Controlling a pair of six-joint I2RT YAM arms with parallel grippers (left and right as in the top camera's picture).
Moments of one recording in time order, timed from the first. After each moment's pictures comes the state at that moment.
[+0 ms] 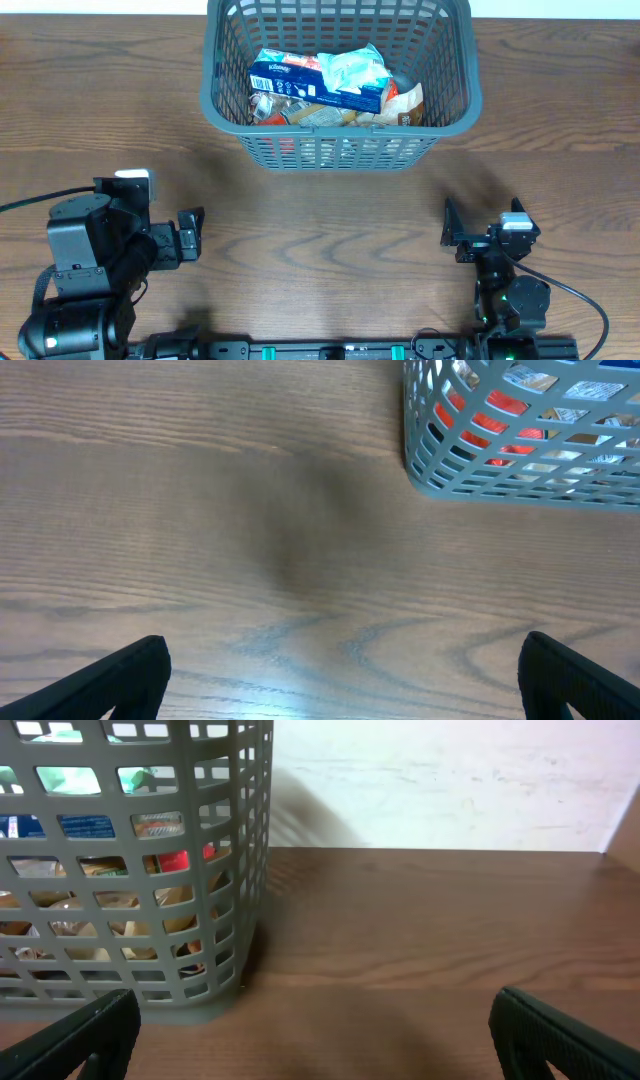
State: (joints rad) left arm 0.08 0.74 1.04 -1.13 0.10 0.01; right arm 0.00 0.03 0.01 -0.07 0.00 0.01
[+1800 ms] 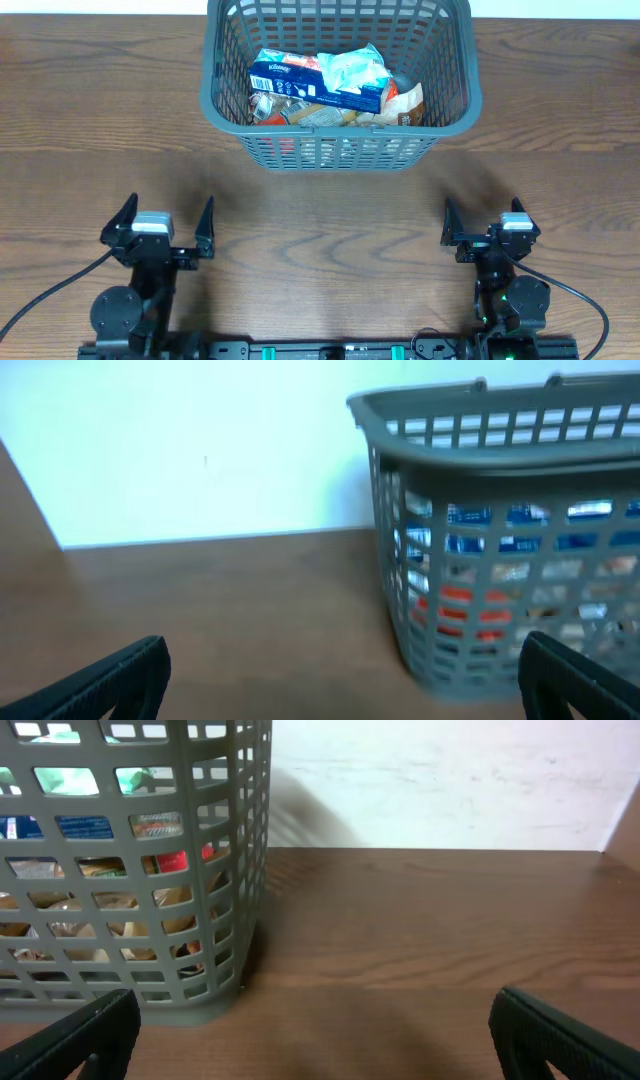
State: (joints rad) left arm -0.01 0.12 0.33 -0.27 0.06 0.06; right arm 0.00 0.03 0.01 -0.07 0.00 0.02
